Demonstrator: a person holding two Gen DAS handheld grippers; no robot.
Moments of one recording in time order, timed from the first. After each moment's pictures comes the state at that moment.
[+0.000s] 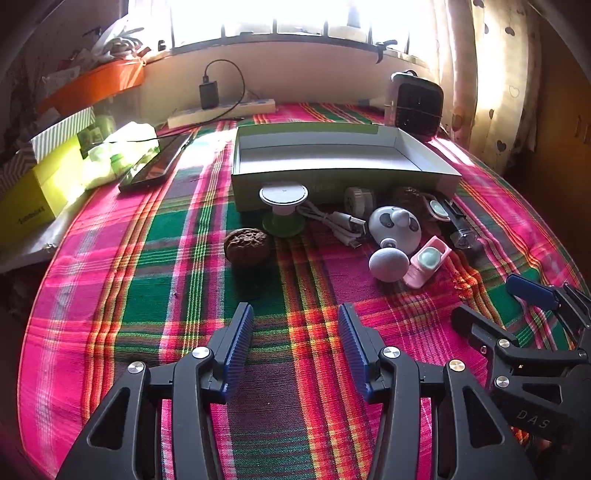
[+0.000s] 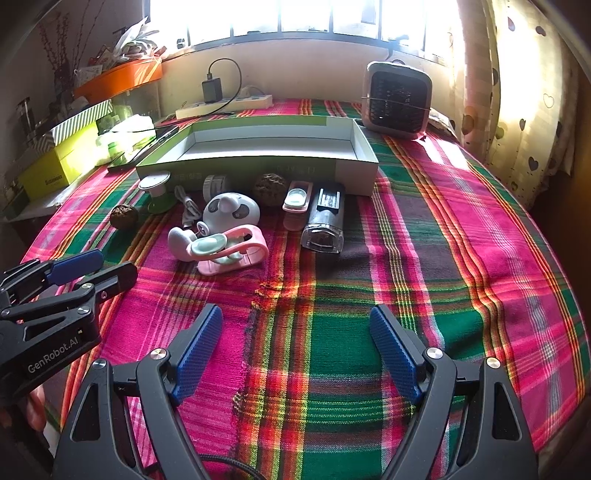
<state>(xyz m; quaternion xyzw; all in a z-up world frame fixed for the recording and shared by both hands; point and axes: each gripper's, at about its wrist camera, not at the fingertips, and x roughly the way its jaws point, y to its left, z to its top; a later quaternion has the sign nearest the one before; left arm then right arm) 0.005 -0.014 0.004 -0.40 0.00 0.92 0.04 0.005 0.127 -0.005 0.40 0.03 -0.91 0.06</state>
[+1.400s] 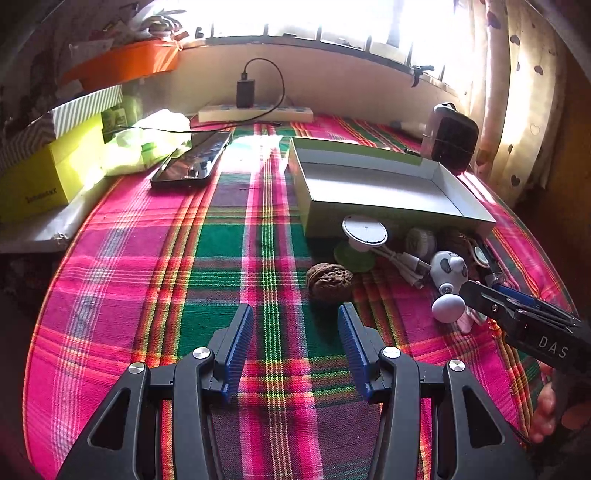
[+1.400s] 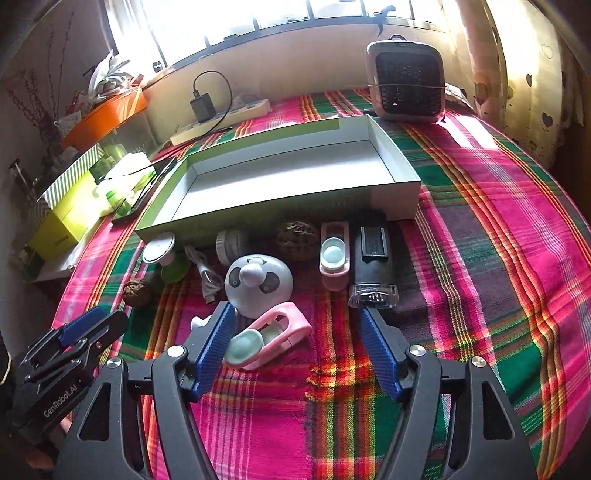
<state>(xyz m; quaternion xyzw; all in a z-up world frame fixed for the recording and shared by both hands) -0.018 -0.072 0.009 -0.39 -0.05 0.92 0.02 -0.043 0.118 0.005 0.42 -0.07 -0.90 0.08</state>
